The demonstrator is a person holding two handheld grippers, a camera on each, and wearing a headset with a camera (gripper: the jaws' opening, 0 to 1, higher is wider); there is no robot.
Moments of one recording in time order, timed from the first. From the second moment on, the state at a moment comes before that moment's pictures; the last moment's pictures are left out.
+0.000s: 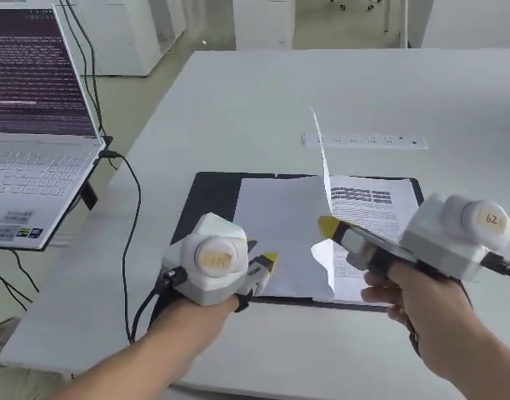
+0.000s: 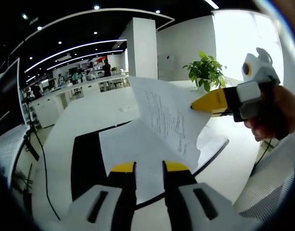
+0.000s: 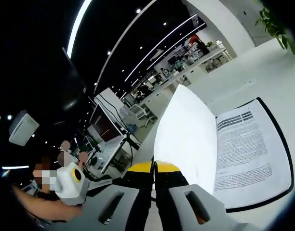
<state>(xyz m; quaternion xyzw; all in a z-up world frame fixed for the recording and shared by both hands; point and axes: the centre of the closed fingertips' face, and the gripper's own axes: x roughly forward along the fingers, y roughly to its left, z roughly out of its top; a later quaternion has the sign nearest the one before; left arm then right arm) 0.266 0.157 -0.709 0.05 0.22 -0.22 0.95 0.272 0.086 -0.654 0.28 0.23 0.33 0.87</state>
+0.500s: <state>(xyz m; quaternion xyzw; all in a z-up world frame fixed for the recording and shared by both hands) 0.254 0.212 -0.708 0.04 0.22 -0.19 0.96 0.282 0.134 -0.684 0.27 0.27 0.33 0.86</state>
